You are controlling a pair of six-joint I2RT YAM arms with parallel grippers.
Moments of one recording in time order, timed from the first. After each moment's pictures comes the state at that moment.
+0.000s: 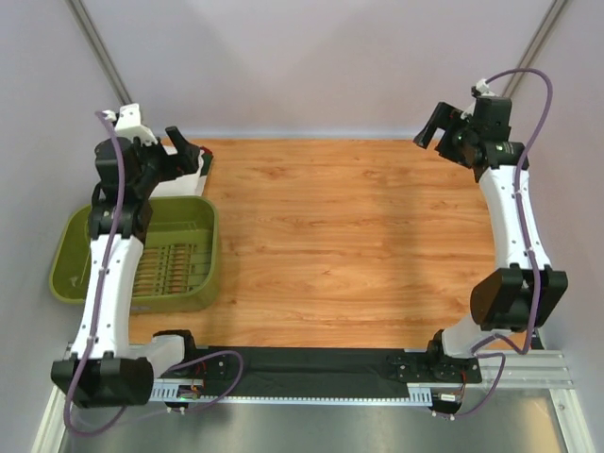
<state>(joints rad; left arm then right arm) 0.05 1.14 1.28 -0.35 0.16 -0.25 -0.06 1.60 1.71 -0.69 -0.17 0.38</state>
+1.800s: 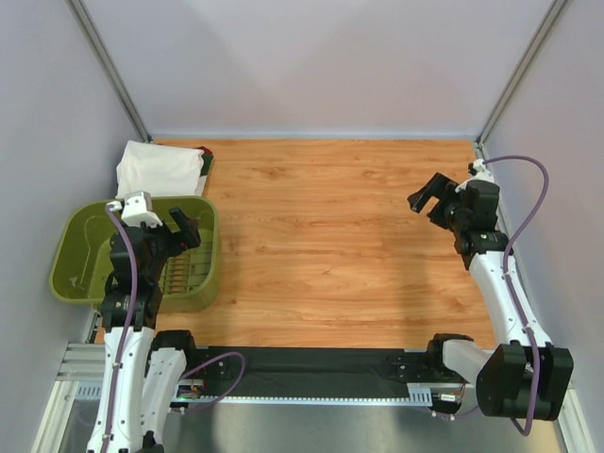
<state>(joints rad) 0.05 0.55 0.71 -0.44 0.03 -0.28 -0.06 1.08 0.84 -0.25 -0.17 0.49</state>
